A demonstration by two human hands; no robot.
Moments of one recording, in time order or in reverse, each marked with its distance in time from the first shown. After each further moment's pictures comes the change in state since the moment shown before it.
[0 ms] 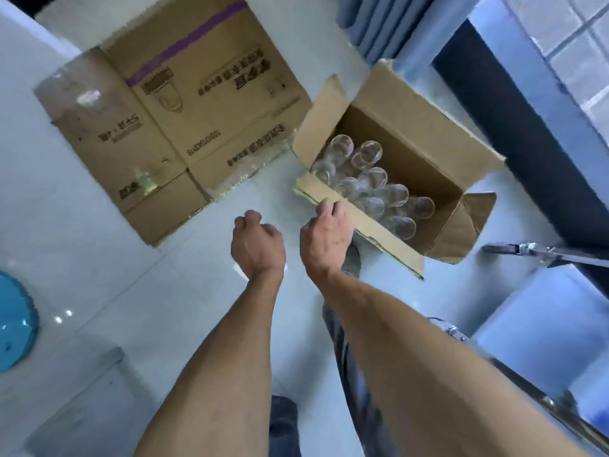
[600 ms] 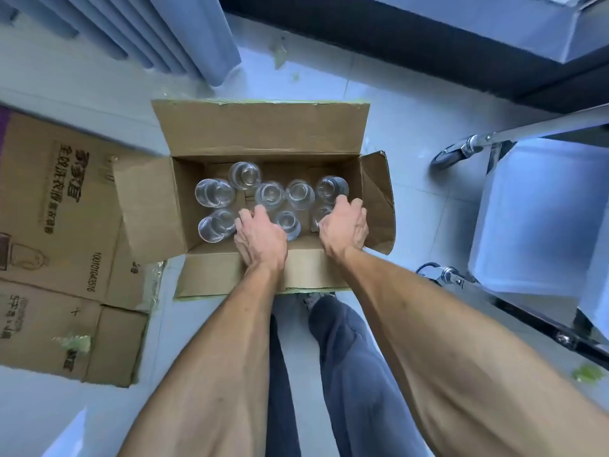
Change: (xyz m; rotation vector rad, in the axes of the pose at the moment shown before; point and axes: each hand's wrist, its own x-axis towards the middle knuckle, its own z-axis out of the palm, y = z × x) left_hand -0.007 0.199 0.196 0.530 -0.432 0.578; right_hand 0.155 0.228 -0.007 0.186 -0.144 0.744
